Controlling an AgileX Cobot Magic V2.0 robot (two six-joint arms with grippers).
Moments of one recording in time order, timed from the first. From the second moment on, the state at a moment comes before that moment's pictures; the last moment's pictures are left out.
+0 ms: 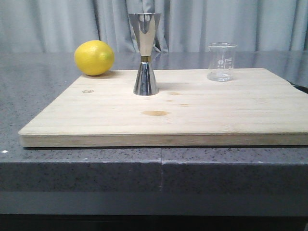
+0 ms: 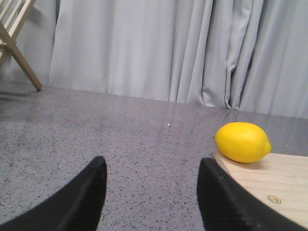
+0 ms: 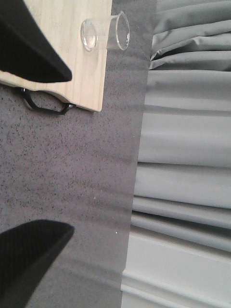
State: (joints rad) left arm 0.00 0.31 -0.10 0.54 -0.20 -0.65; right arm 0.05 0.12 -0.22 -0.65 0.18 0.50
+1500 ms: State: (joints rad) left arm -0.03 0.31 -0.08 0.53 -0.21 -0.65; right arm 0.05 0.12 -0.22 -0.65 0.16 0.50
